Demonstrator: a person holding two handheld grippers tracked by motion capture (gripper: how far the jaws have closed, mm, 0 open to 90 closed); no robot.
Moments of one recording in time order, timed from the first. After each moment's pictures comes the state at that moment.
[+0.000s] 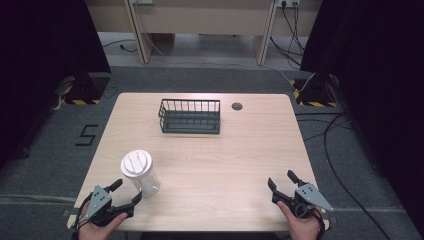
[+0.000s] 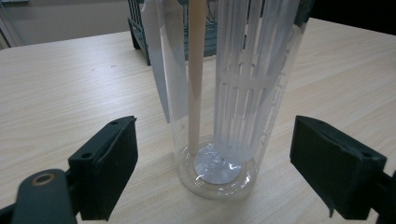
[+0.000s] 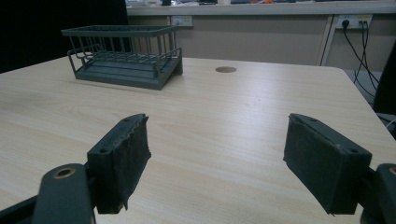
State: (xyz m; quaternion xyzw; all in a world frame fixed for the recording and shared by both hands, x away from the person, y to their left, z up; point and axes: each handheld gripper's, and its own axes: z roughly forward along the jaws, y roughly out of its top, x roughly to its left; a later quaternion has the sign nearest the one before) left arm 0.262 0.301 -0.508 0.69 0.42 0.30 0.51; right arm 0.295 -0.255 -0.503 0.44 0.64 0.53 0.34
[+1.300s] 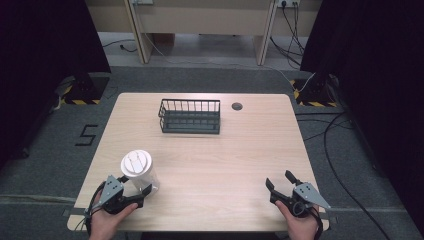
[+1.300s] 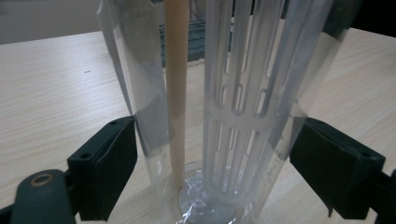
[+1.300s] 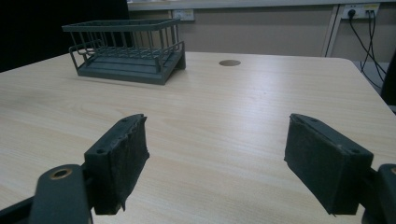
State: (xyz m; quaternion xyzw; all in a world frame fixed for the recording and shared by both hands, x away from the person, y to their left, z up) left arm 0.297 0.281 -0.511 0.70 0.40 0.28 0.52; right arm 0.299 -0.251 -0.506 0.45 0.64 0.53 0.32
